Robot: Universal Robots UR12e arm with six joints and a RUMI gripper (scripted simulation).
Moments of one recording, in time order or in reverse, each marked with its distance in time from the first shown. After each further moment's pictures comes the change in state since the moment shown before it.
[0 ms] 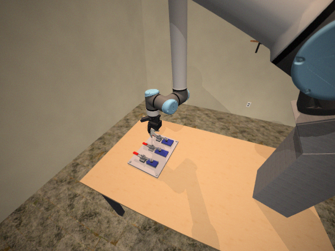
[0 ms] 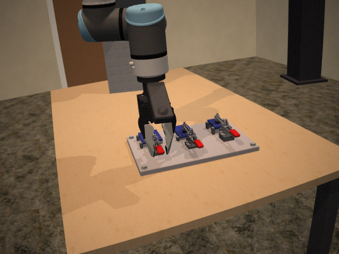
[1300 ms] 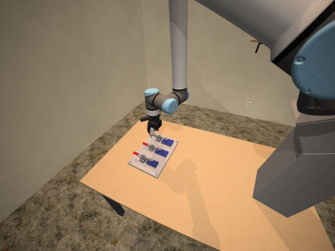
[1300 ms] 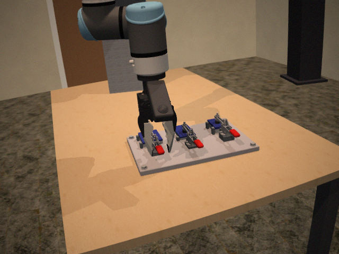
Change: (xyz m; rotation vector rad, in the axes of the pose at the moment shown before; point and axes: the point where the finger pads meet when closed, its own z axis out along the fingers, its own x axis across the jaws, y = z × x) arm -0.001 -0.001 -0.004 0.001 0.000 -0.001
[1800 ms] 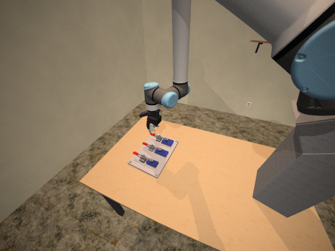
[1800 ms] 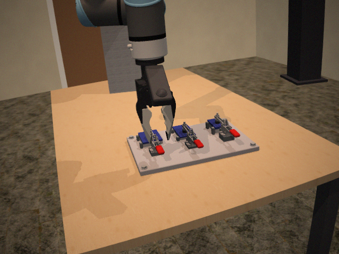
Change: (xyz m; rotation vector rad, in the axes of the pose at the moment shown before) arm 0.001 -0.003 -0.039 0.006 0.002 0.001
